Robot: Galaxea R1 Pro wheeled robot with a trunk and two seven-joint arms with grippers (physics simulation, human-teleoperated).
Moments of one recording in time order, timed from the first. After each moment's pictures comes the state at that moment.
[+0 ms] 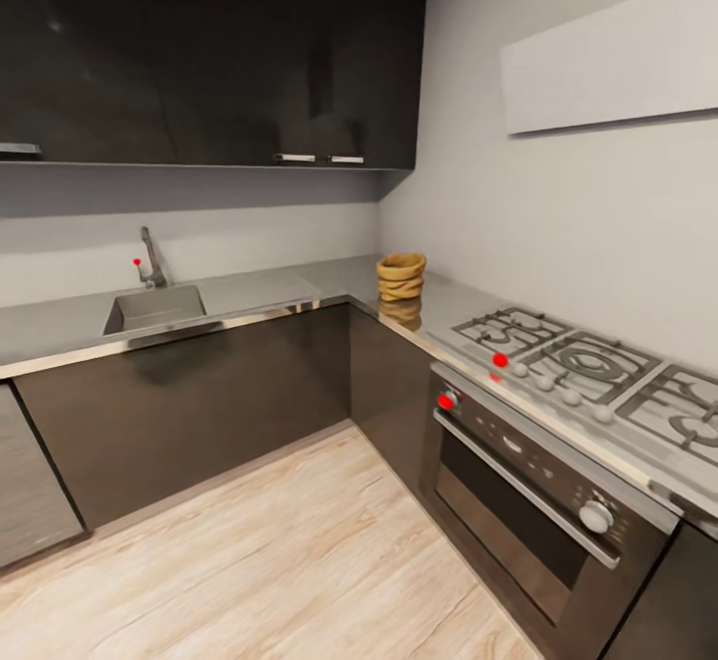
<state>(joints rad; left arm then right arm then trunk) 0.00 0.00 0.09 -0.07 0.20 -0.12 0.00 -0.26 -0.05 -0.06 0.03 0.13 -0.08 -0.02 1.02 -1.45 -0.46</state>
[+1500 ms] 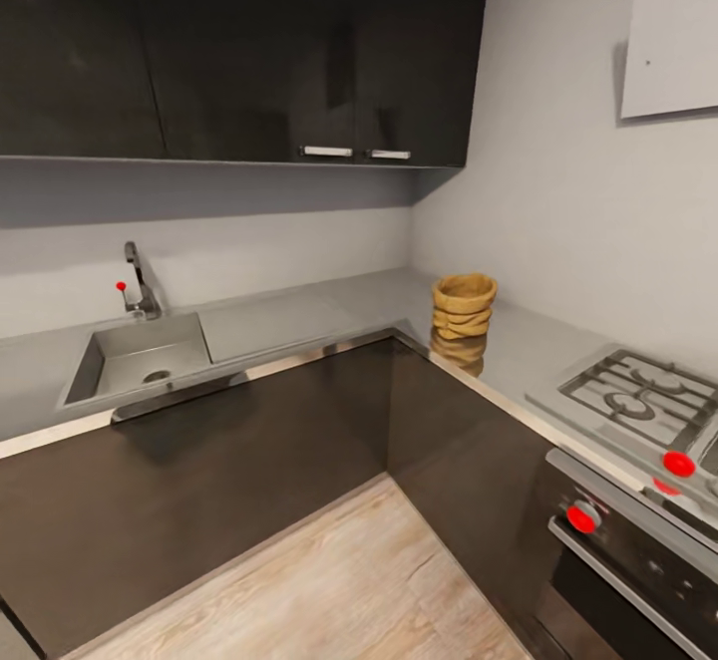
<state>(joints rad) 0.00 0.00 0.09 -0.07 0.19 -0.12 0.00 -0.26 -0.05 -0.06 0.03 0.13 -0.08 -0.02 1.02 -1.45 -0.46</state>
